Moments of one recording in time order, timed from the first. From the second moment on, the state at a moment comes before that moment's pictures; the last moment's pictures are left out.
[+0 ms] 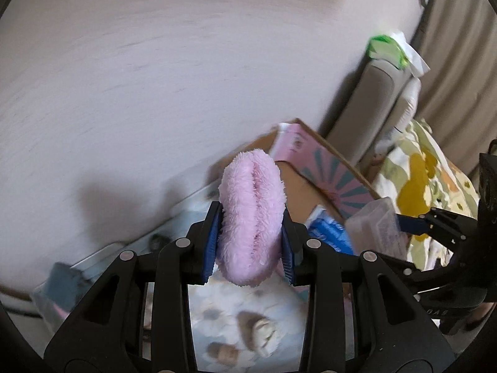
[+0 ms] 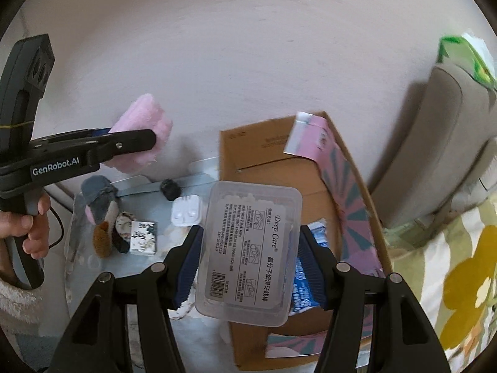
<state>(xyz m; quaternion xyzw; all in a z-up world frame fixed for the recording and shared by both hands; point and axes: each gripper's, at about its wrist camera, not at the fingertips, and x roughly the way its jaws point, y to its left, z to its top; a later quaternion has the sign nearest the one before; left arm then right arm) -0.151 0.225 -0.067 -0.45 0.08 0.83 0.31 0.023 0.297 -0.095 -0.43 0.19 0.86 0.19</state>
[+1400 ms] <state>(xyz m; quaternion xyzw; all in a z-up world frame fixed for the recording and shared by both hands) -0.165 0.369 -0.172 -0.52 0.18 0.77 0.32 0.030 0.333 -0.155 -0.48 0.20 0.84 0.17</state>
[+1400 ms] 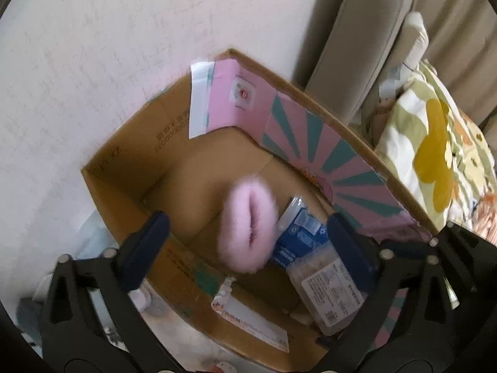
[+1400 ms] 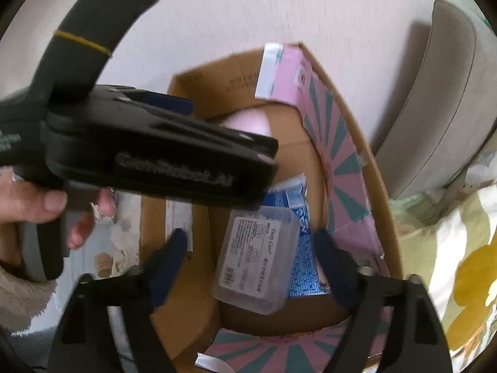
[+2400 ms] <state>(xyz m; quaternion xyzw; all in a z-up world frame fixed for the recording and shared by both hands) -0.119 0.252 -0.056 -0.42 0.12 0.84 0.31 0.040 0.287 -0.094 -0.44 0.20 0.85 0.20</state>
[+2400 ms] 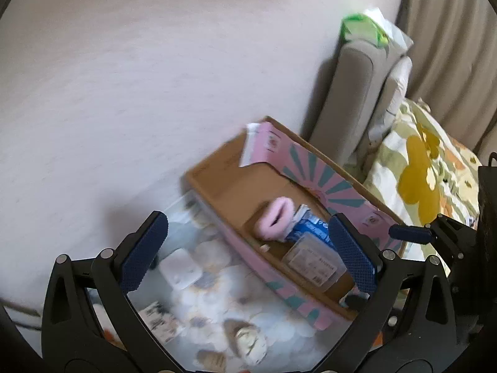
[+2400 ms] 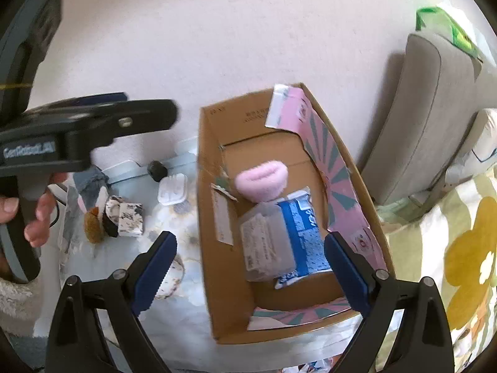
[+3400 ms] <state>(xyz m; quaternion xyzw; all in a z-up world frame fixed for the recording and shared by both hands) -0.045 -0.034 -0.058 -0.39 0.00 0.92 0.10 -0.033 0.168 -0.102 -0.44 0.10 0.89 0.05</state>
